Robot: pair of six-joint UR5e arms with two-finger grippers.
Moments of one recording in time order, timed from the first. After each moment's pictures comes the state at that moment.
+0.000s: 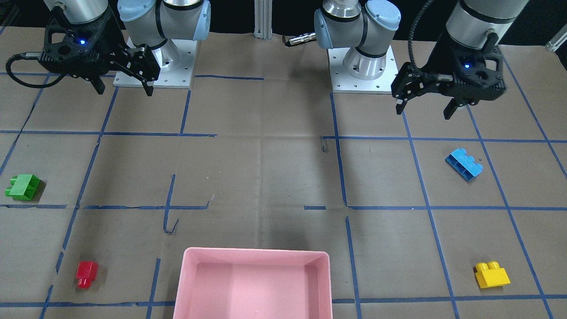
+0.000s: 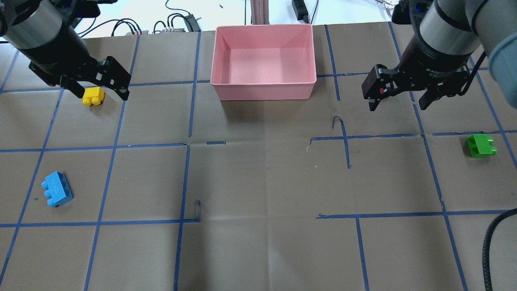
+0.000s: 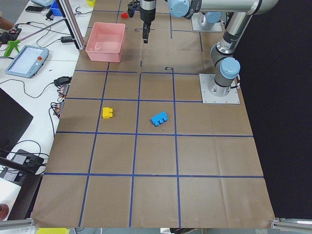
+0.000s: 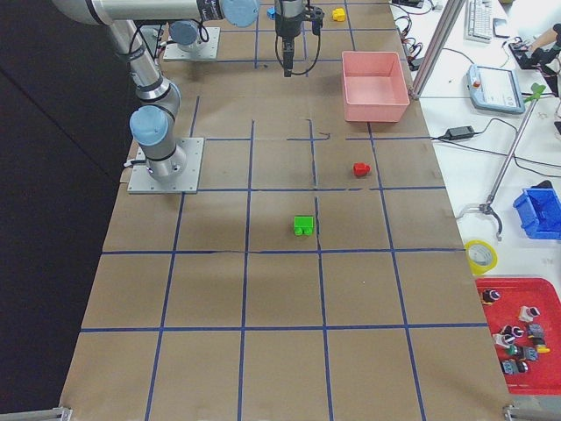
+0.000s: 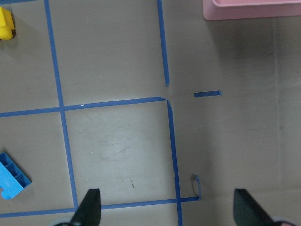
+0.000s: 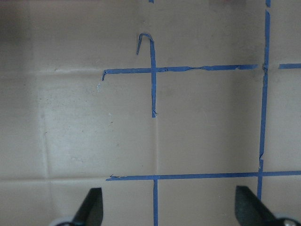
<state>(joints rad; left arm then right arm) -1.40 -1.52 -1.58 -1.56 1.57 0.29 1.54 -1.69 1.65 -1.55 -1.58 -0.01</state>
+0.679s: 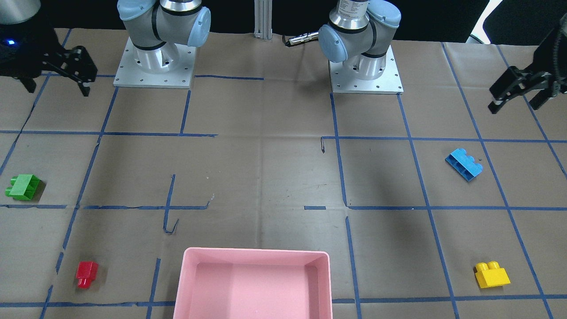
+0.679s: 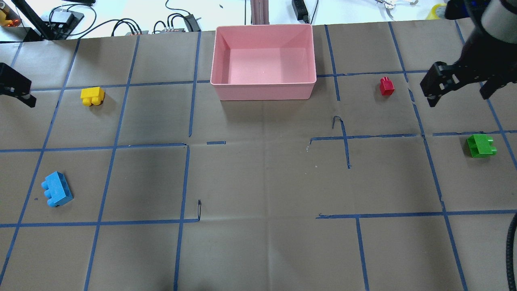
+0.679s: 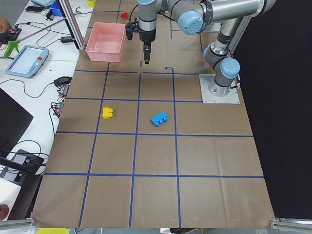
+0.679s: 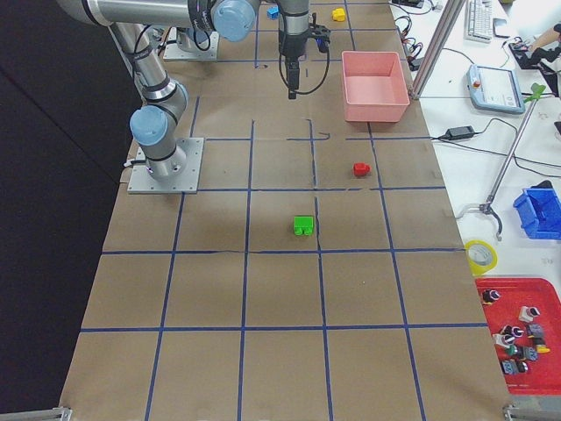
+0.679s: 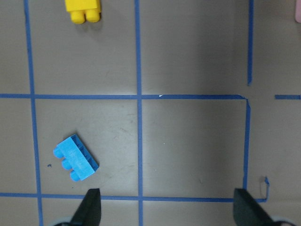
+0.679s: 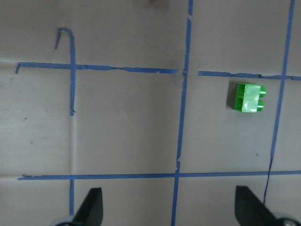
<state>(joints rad) -0.98 -1.51 -1.59 -1.57 1.58 0.41 1.31 -1.70 1.65 -1.57 -1.70 -0.32</state>
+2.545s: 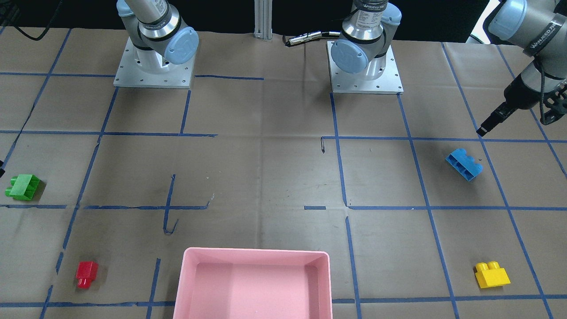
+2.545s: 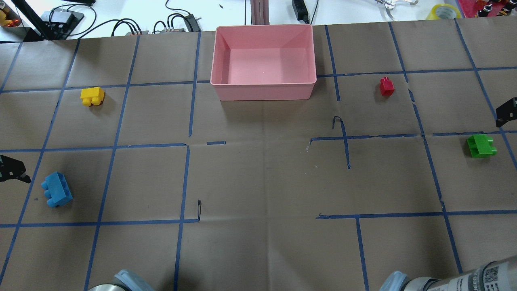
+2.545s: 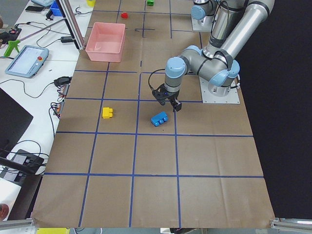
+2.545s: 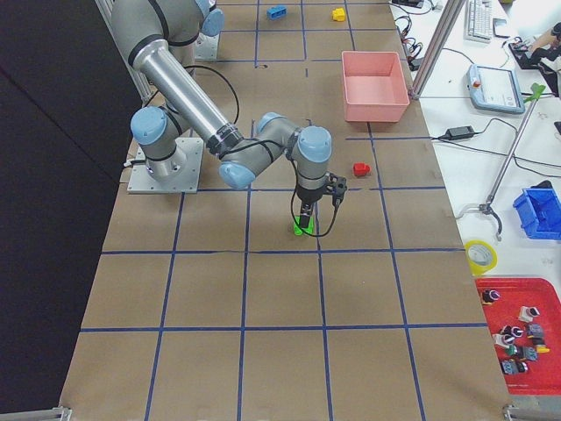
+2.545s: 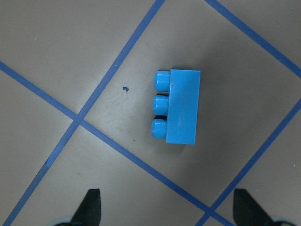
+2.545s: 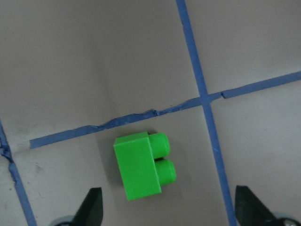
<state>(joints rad) -0.68 -1.56 -2.09 -1.06 1.57 0.26 0.85 -1.29 1.83 -2.18 -1.54 -0.48</state>
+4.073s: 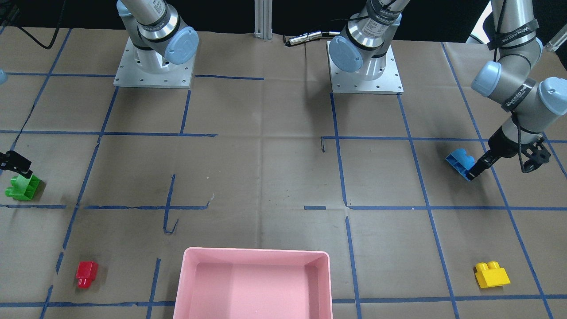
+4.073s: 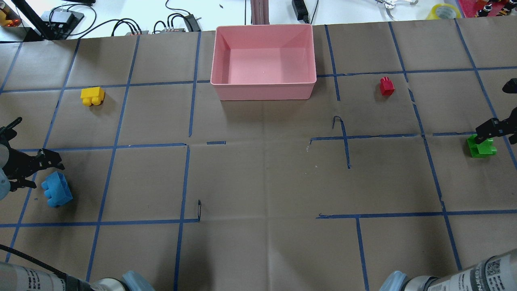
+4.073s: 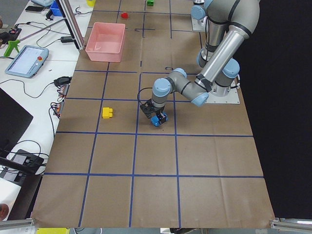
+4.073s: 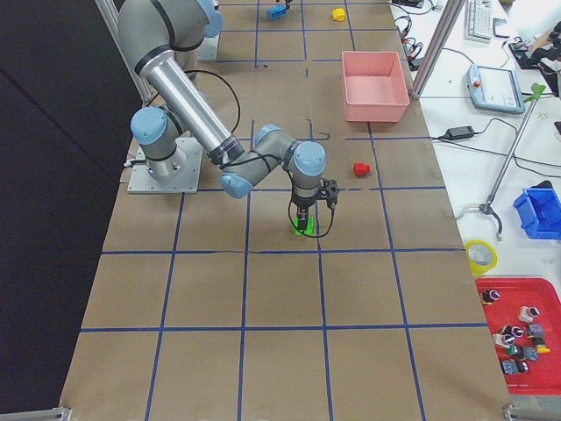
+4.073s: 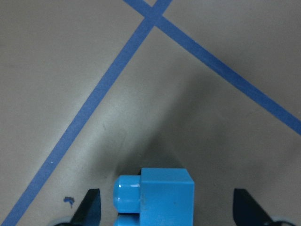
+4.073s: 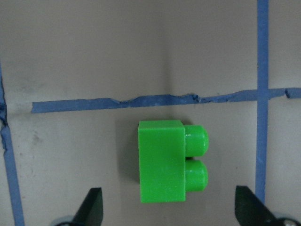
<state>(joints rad) -0.74 -1.86 -2.12 -0.67 1.50 0.21 0.85 -1.24 1.90 -2.25 -1.57 -0.67</state>
